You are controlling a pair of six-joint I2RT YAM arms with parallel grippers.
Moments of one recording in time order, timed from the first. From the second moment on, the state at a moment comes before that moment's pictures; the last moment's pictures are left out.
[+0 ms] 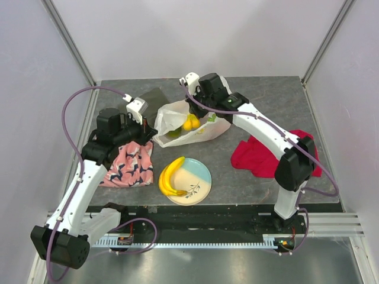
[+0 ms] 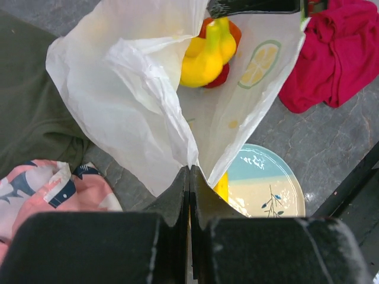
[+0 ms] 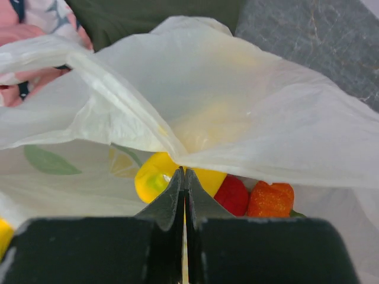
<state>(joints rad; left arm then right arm) -0.23 0.98 0.97 -0.45 0.47 0.03 0.66 1.87 1.76 -0.53 -0.13 -0.12</state>
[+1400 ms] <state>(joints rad) -0.24 1.58 1.46 -0.20 0.45 -0.04 0.70 1.42 1.60 -0.85 -0.59 -0.40</state>
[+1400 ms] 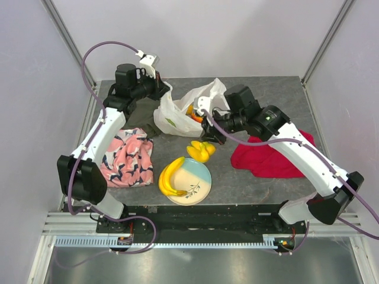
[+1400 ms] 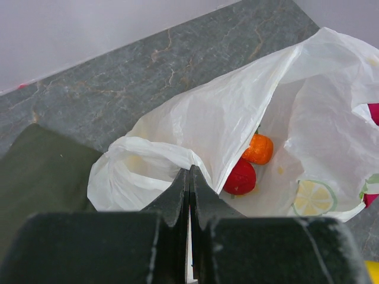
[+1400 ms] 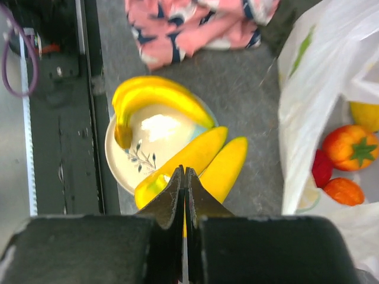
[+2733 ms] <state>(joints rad) -0.24 1.49 1.40 -0.21 0.47 -0.04 0.66 1.31 1.16 -0.63 -0.52 -0.55</state>
